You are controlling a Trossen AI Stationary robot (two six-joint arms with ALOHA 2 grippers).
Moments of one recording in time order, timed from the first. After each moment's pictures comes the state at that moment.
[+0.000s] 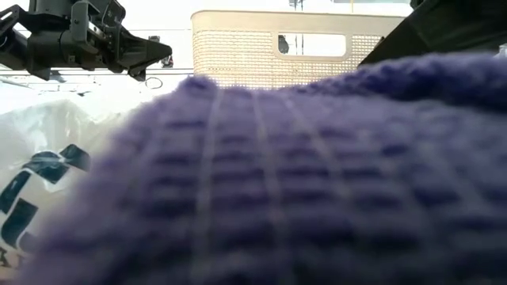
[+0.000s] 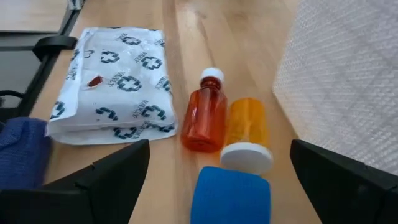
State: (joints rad) left arm 0.17 0.82 0.19 0.66 0.21 0.10; right arm 0.69 1.68 0.84 0.12 0.68 0.51
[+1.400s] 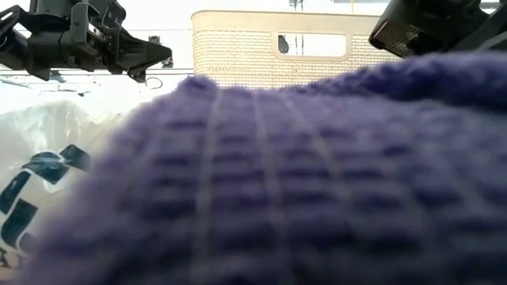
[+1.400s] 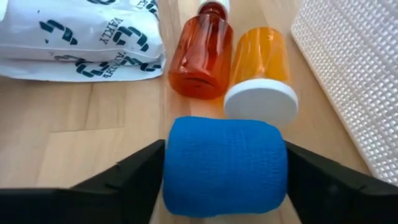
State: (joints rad) left arm 0.17 0.82 0.19 0.65 0.21 0.10; right arm 0.67 1.85 0.84 0.14 0.62 0.53
